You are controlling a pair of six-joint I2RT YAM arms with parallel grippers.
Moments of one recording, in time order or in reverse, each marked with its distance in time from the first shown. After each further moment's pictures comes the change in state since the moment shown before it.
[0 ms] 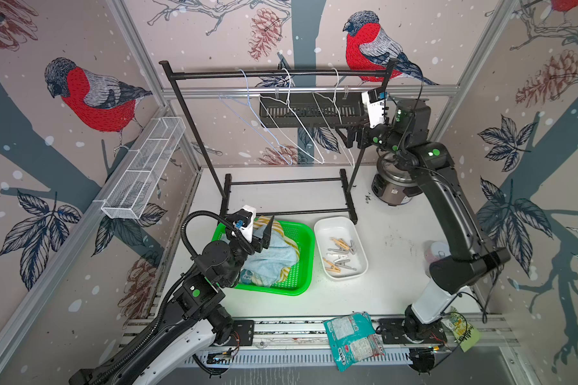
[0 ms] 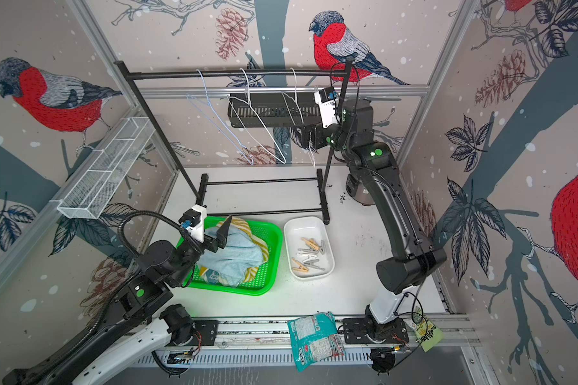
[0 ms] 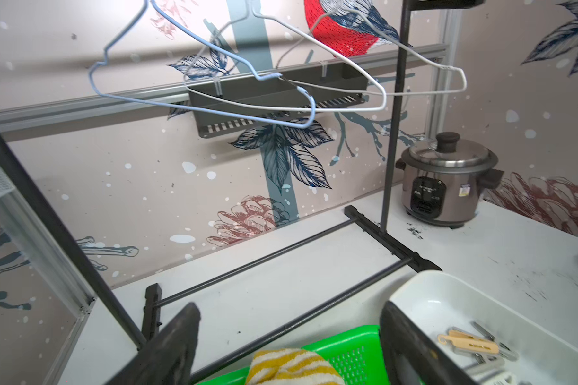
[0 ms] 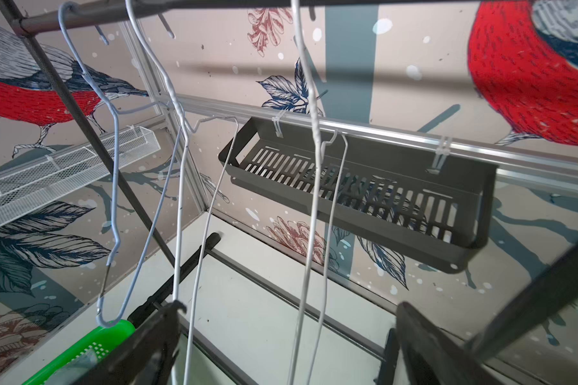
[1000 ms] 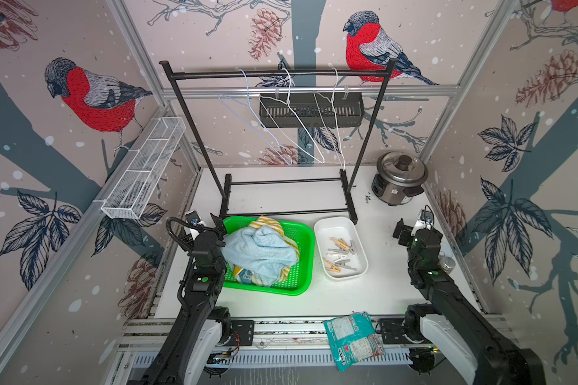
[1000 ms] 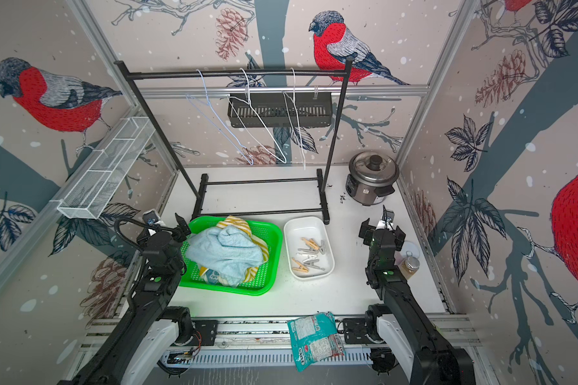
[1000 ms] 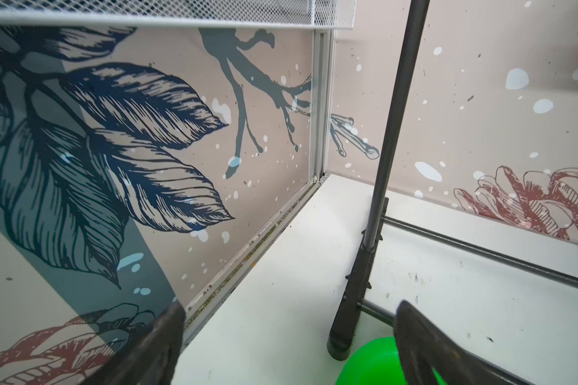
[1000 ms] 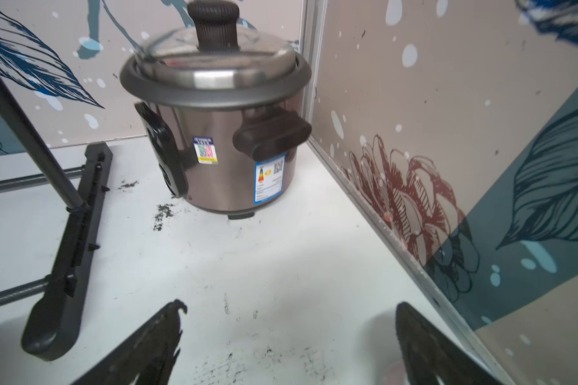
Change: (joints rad) left arm 0.687 0.179 -0.301 0.280 -0.166 -0.225; right arm -0.320 -0.771 -1.883 0.999 0.658 0.060
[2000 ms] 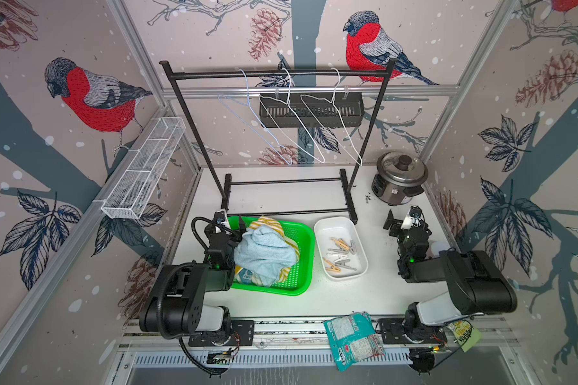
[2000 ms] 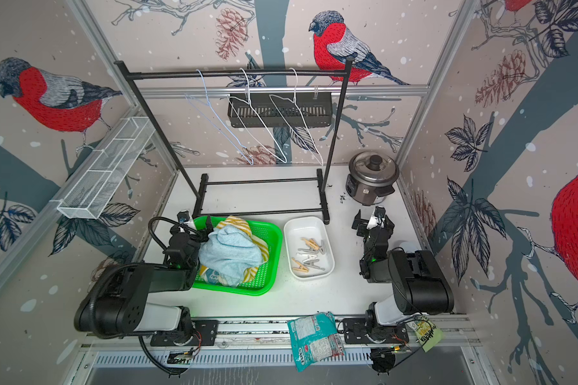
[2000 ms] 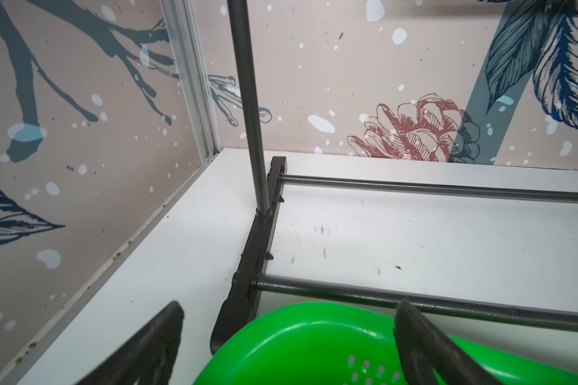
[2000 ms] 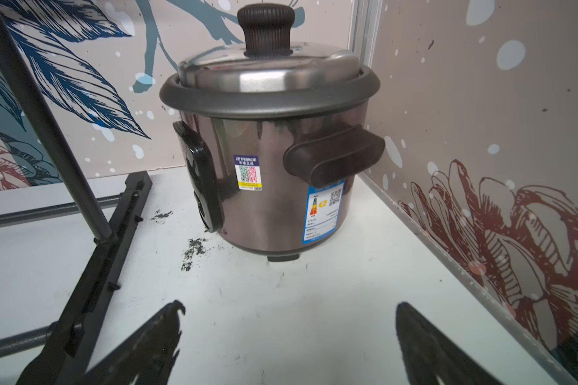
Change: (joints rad) left arm 0.001 0.731 -0.158 0.932 0.389 0.090; right arm -0.048 0.621 -0.005 0.787 -0.178 -0.050
